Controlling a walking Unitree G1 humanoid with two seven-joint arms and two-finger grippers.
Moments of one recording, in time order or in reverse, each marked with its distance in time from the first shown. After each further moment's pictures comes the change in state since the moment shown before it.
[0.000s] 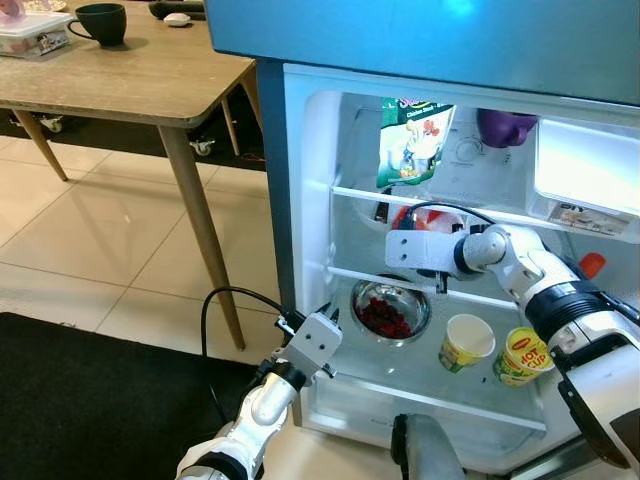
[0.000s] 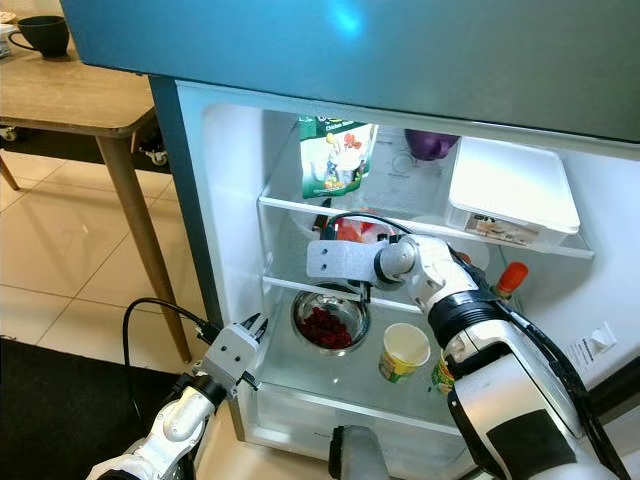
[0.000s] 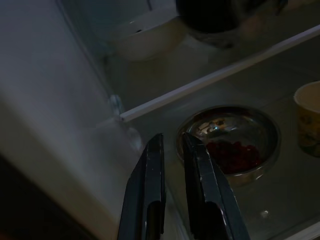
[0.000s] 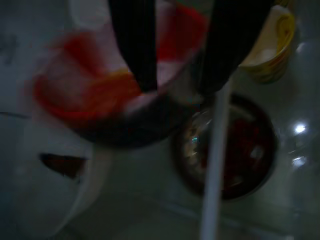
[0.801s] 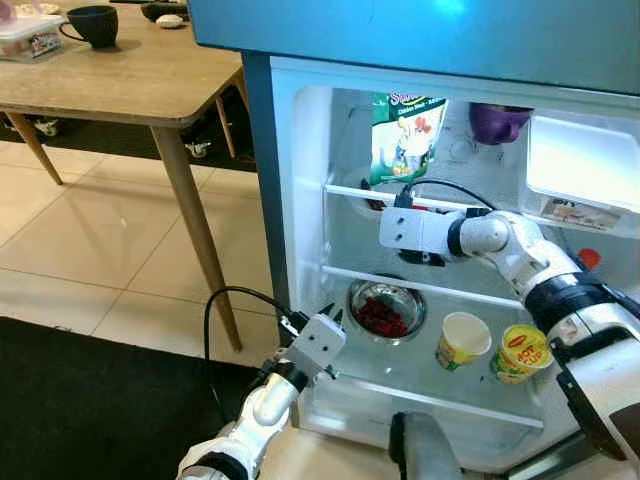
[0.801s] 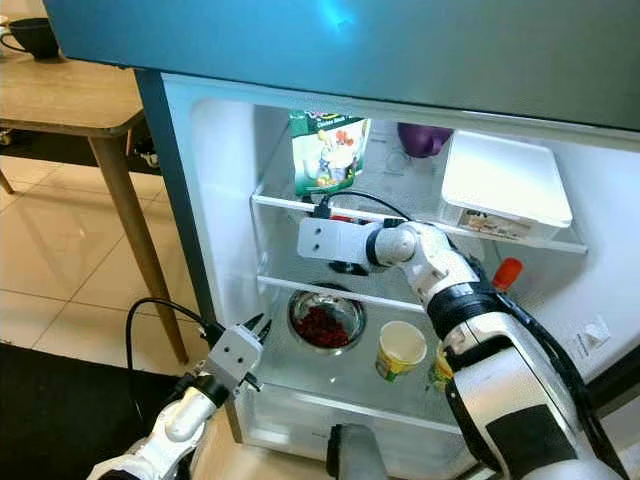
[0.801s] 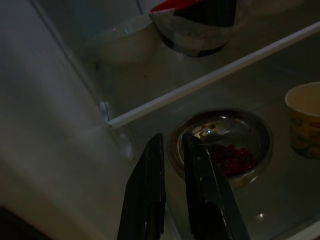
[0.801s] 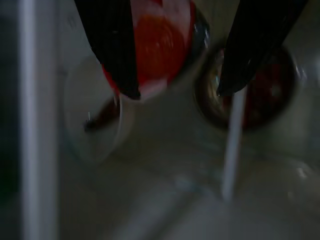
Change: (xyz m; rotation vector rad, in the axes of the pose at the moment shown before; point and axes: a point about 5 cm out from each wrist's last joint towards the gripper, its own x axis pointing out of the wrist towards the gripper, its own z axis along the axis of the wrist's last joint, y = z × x) left arm 0.001 -0.003 0.002 0.005 -0.011 -0.015; right arm -0.017 -0.012 0.024 0.022 -0.318 -0.050
